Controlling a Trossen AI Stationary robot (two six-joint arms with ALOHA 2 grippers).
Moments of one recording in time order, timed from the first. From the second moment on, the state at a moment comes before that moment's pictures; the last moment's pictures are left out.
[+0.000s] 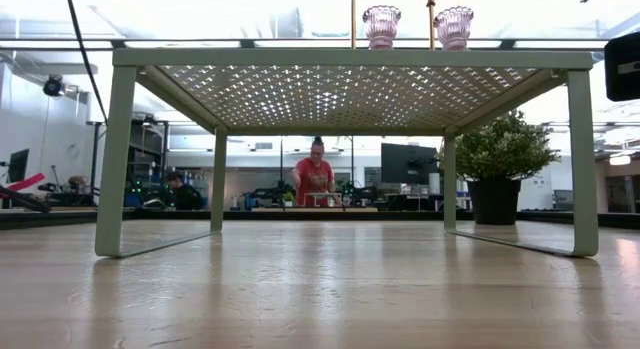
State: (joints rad) left arm -0.63 1.52 1.43 -1.39 0.34 -1.39; right arm 0.94 0.21 0.05 -0.05 0.31 0.05
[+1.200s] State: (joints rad) left arm -0.71 1.74 1.21 -1.28 1.01 -1.41; right arm 0.94 0.21 0.05 -0.05 0.31 0.05
